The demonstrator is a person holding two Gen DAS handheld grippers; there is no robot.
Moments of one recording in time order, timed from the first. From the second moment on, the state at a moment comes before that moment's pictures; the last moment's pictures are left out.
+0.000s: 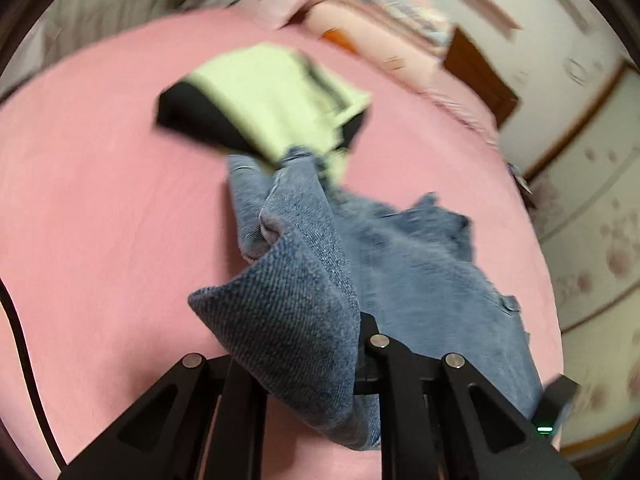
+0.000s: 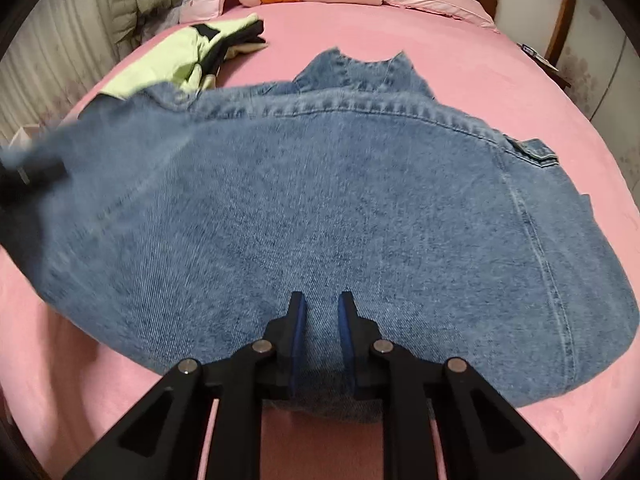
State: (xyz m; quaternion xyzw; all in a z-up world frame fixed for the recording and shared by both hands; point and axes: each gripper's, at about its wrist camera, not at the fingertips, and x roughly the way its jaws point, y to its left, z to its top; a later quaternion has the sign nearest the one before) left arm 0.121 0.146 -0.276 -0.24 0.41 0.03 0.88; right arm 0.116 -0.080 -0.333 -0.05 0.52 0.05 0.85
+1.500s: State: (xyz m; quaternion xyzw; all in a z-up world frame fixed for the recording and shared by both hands) left arm 0.142 -0.243 -0.331 -0.02 0.50 -0.25 0.83; right arm 0.017 -0.390 -0.297 0.14 0.51 -0.06 0.85
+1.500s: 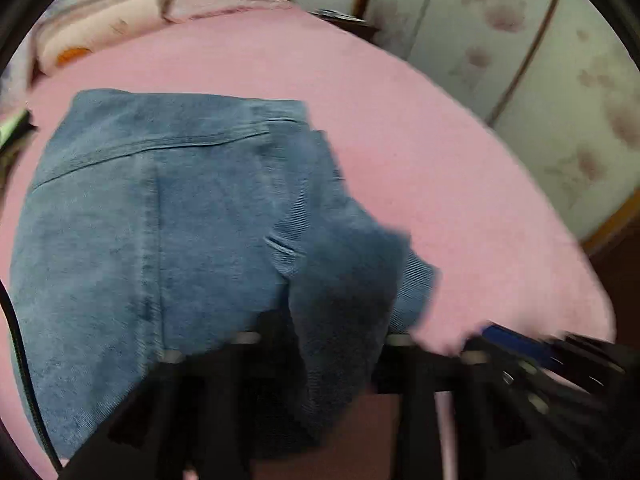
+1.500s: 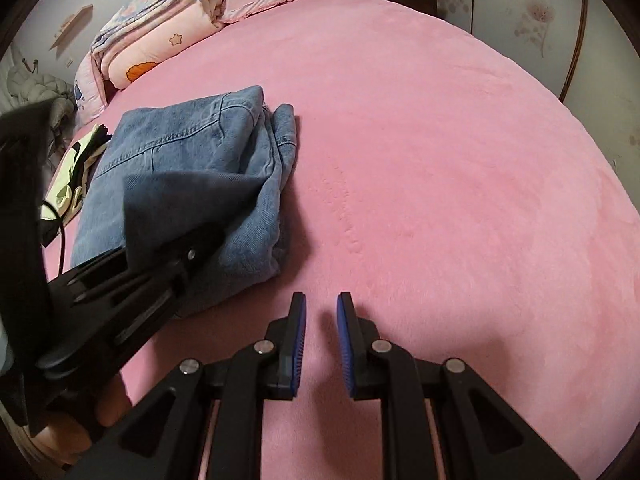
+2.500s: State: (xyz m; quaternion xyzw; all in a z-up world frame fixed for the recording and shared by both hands) left arm 0.160 -0.080 -0.338 -0.07 0.49 -0.09 0.86; right arm 0.076 -0.362 -0.270 0.14 0.47 0.02 0.87
